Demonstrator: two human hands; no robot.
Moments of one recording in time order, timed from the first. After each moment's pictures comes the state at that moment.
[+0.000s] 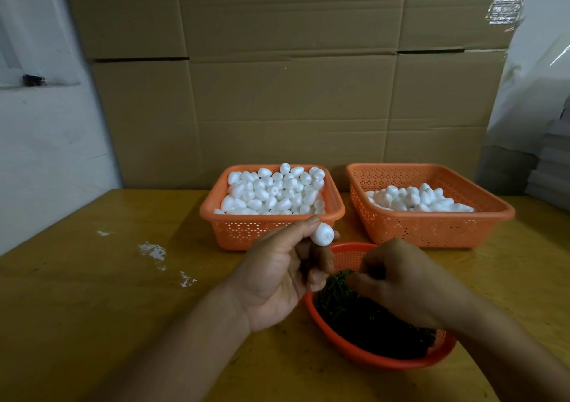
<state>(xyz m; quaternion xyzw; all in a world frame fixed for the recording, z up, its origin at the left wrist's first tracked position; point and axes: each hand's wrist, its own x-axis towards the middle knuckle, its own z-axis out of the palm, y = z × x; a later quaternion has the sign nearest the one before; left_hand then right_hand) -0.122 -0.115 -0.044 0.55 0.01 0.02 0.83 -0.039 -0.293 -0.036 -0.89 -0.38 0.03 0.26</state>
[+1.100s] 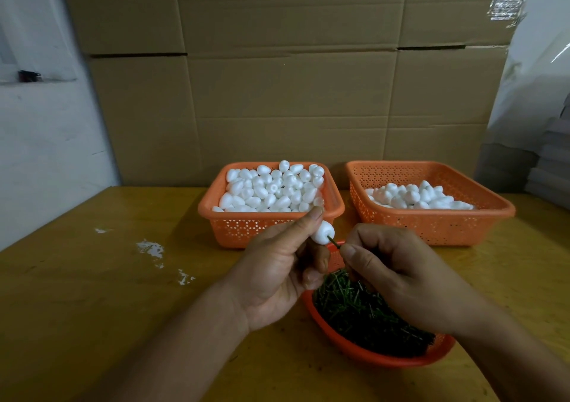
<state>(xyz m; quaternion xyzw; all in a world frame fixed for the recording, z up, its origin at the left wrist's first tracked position) -0.126 -0.117 -0.039 0.57 -0.01 0.04 0.82 -0.052 -0.292 -0.031 -0.71 -0.53 0.00 0.46</state>
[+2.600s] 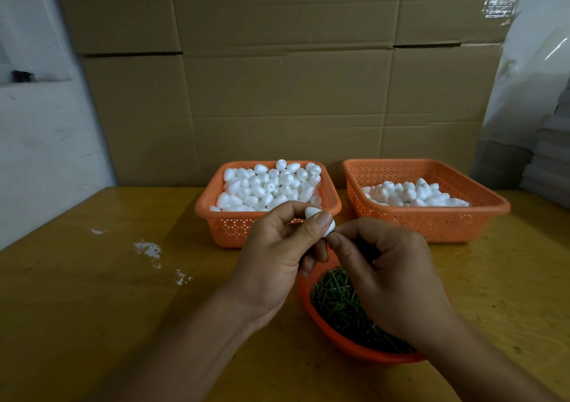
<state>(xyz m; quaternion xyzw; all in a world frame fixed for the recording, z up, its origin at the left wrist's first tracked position) -0.127 -0.122 -0.041 0.64 -0.05 0.19 0.74 -0.067 -0.276 -0.044 -0.71 -0.47 -0.21 0.49</state>
